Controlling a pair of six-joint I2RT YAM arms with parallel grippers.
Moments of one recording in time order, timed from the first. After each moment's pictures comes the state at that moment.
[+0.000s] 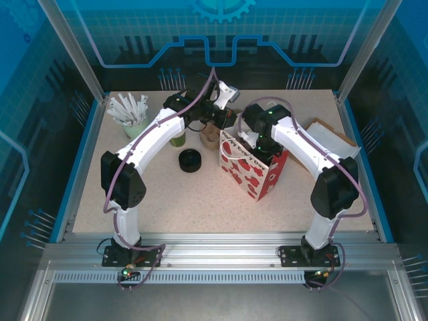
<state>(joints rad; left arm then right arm) -0.51 1.94 1.94 -0.76 0.44 -0.05 0.50 1.78 1.65 -1.42 0.02 -0.13</state>
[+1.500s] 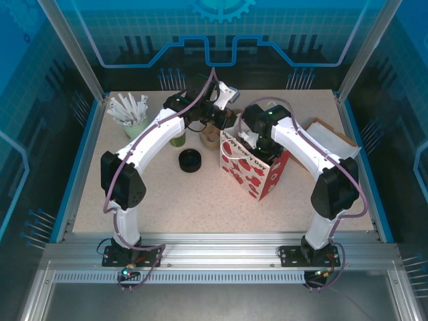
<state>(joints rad) -0.51 1.94 1.93 -0.76 0.44 -0.05 0.51 1.77 1.64 -1.42 0.04 -0.12</state>
